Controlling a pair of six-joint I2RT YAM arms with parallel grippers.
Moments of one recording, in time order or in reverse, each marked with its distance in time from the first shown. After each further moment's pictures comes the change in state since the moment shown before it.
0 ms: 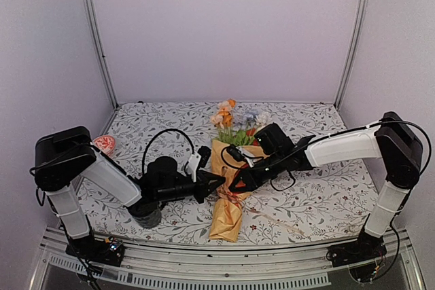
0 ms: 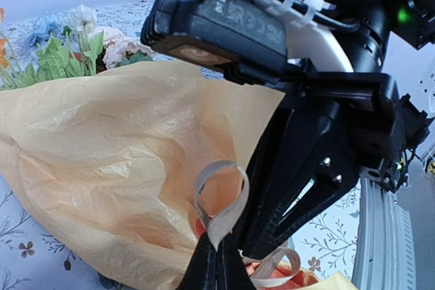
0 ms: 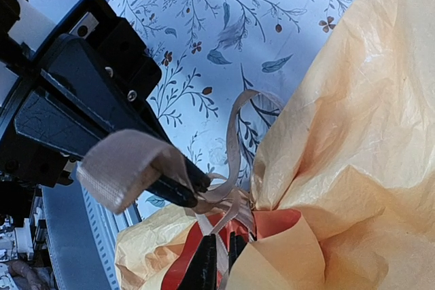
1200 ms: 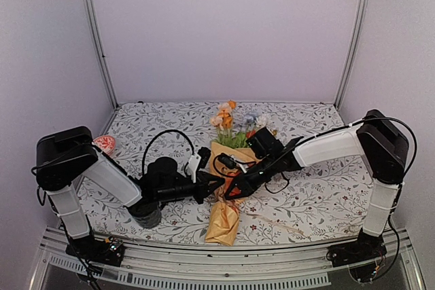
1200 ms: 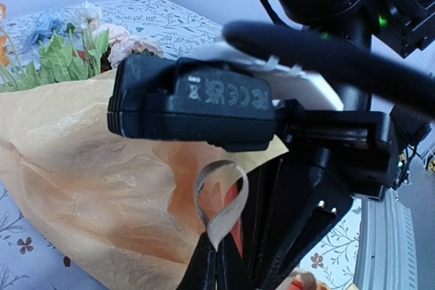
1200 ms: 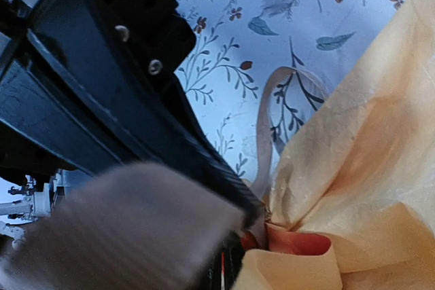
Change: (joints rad) left arm 0.005 0.011 -0.004 0.005 0.008 -0.001; right arm 0.014 0.122 0.073 -0.048 -0.156 -0.077
